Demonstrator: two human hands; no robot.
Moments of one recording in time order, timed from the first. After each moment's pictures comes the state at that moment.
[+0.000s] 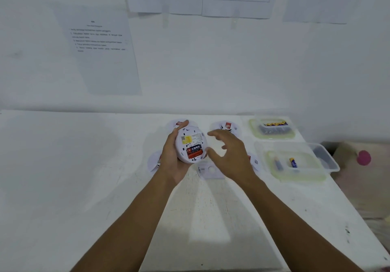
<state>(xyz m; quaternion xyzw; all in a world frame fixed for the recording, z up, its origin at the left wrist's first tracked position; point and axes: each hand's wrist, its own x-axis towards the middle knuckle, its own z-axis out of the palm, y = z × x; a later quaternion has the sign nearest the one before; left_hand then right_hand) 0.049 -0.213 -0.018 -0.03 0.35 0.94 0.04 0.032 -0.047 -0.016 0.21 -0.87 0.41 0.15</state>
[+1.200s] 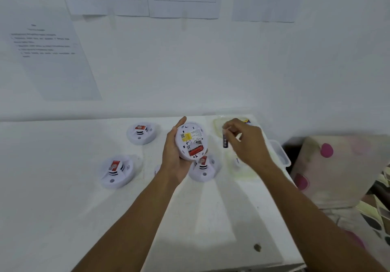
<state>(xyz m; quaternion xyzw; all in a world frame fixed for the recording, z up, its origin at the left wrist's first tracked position) 0.019 -0.086 -0.011 -0.06 0.33 0.94 0.06 0.006 0.107 0.025 0.16 -0.88 0.39 0.20</state>
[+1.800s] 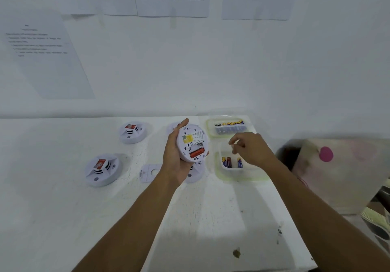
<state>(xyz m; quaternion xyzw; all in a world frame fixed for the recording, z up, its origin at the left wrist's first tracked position) 0.012 -0.037 -0.017 -0.04 0.36 0.93 0.03 -0.029 0.178 0.004 0.08 -0.95 0.31 -0.02</state>
